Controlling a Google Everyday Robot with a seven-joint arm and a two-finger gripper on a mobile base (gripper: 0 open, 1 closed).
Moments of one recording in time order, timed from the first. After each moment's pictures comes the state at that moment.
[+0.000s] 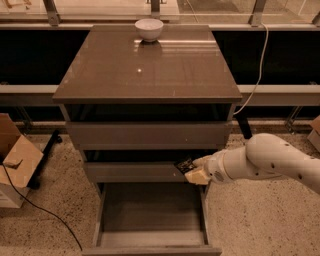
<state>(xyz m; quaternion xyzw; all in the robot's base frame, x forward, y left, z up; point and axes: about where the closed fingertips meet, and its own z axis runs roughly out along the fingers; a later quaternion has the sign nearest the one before) 0.524 -0.118 0.632 -0.41 0.83 0.22 0.30</state>
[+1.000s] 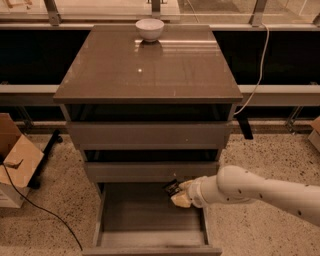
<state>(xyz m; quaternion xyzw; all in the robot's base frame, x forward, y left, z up) 0.514 -0.081 0.494 -0.42 0.84 0.23 0.27</state>
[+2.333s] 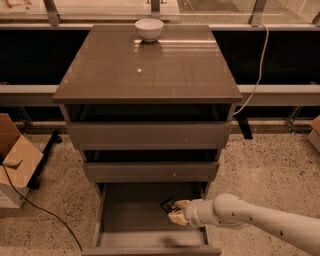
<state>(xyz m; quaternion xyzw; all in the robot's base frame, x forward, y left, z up) 0.507 -0.074 0.362 -0.40 0.82 0.27 0.30</state>
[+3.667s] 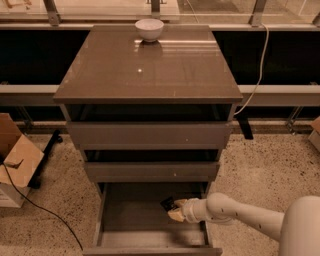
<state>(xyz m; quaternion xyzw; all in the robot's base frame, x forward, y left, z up) 0.549 -0.078 0.276 -0.40 0.83 0.26 0.30</state>
